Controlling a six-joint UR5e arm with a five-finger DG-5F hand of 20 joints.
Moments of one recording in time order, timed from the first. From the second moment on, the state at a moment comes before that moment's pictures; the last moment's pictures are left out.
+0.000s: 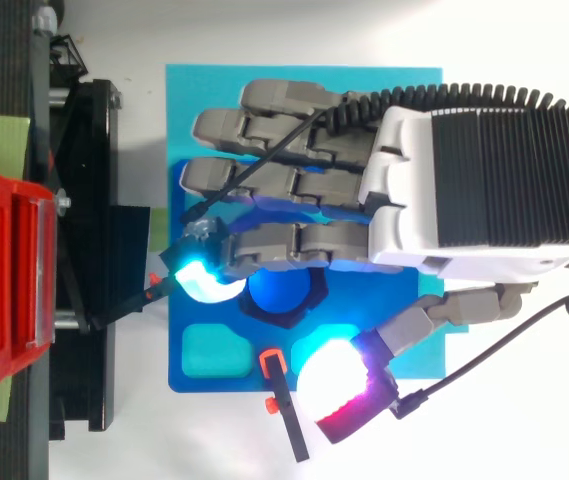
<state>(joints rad) 0.12 -2.16 -1.28 -2.87 -1.52 -1.22</state>
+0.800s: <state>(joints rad) 0.08 -2.16 -1.28 -2.86 -1.57 -1.30</state>
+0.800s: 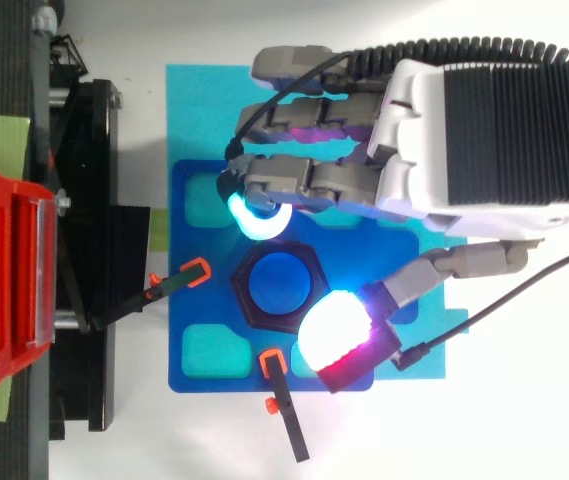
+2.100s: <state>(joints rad) 0.06 -2.16 -1.18 -2.91 -1.61 -1.35</state>
